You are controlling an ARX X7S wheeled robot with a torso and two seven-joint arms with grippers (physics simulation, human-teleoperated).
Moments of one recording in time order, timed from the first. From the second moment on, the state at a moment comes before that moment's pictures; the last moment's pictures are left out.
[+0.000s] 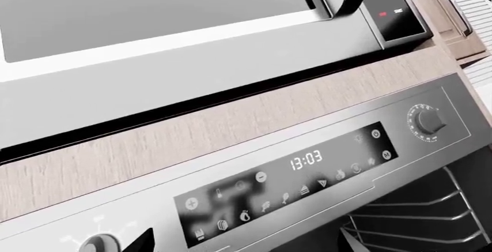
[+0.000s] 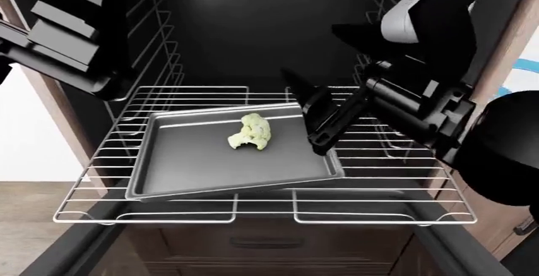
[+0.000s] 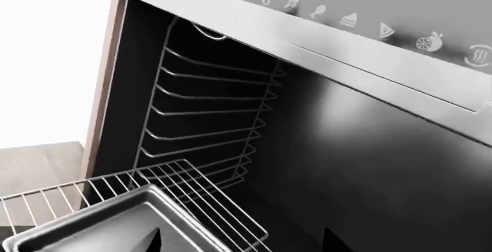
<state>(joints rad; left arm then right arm) -1.09 -0.72 -0.14 0.88 -1.23 -1.09 -0.35 1.17 0.70 -0.41 -0.54 1.19 1.01 0.13</state>
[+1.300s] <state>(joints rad) -1.03 -0.76 -0.16 0.86 -1.25 -1.05 -0.35 1.29 0.42 -0.65 0.22 0.95 0.84 -0.34</state>
